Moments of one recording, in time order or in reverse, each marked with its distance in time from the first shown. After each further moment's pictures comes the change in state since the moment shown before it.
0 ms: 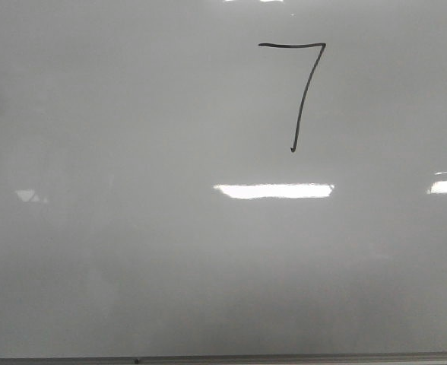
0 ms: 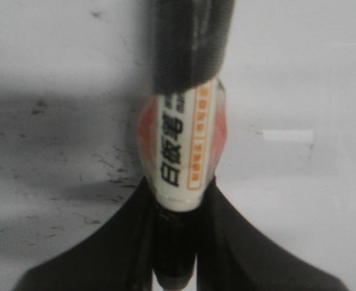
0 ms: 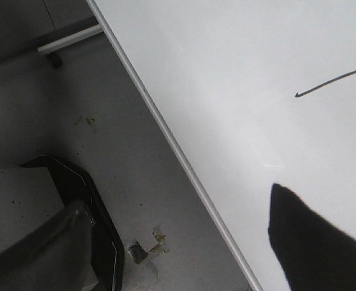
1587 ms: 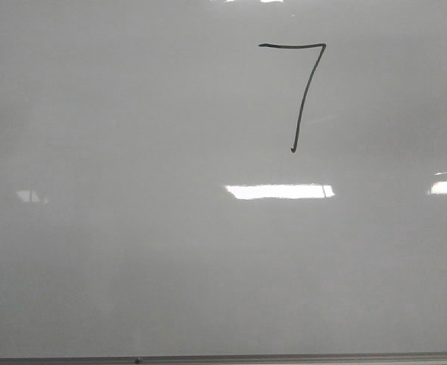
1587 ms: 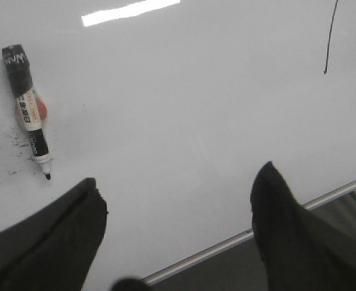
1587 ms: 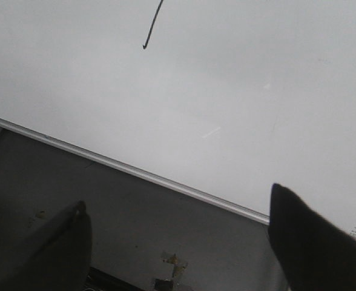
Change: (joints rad) left arm -0.374 -0.875 0.196 -0.017 0.372 0.065; right arm -0.002 -0.337 0.163 -0.376 -0.060 0.773
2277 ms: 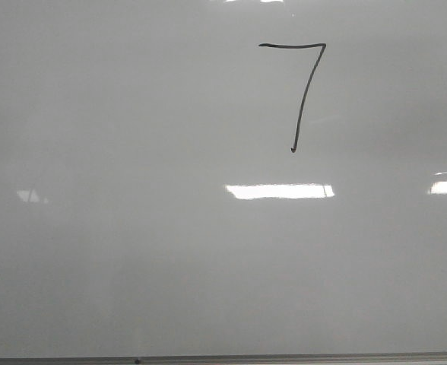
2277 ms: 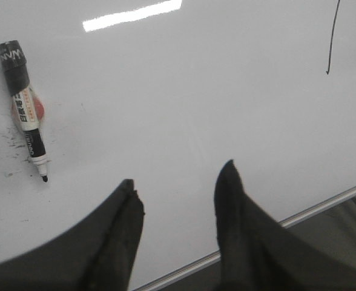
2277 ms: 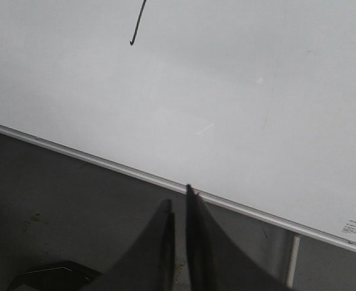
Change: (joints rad) left arm 0.000 -0.006 0.038 0.000 -0.064 0.000; right arm 0.000 0.000 0.009 -0.019 -0.004 0.025
